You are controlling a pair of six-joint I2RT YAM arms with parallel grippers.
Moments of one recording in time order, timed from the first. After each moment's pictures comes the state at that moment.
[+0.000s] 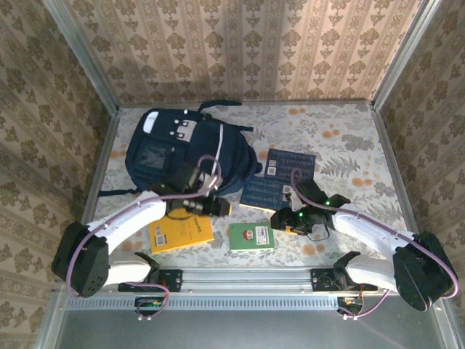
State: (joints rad) left arm -0.65 1.25 0.68 -0.49 0.63 -0.48; right arm 0.51 1.16 0.55 -0.53 -0.47 0.69
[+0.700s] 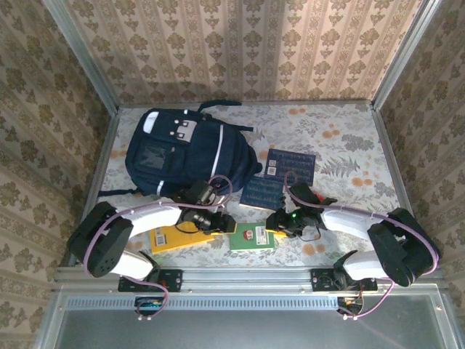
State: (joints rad) left arm -0.75 1.44 0.60 -0.30 0.62 -0.59; right arm 0.53 1.35 0.47 -0.24 -0.56 0.81
